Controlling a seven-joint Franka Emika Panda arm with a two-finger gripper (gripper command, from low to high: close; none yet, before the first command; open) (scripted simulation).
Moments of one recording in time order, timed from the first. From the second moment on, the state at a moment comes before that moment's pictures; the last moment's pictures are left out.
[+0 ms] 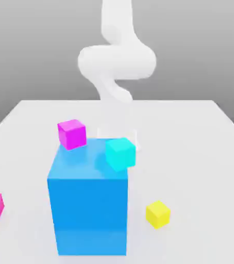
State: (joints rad) arm -0.06 -0.71 0.00 -2.31 -0.02 2.34 0.87
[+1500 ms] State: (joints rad) arm -0.57 0.27 -0.14 -2.44 0.11 2.71 1.33
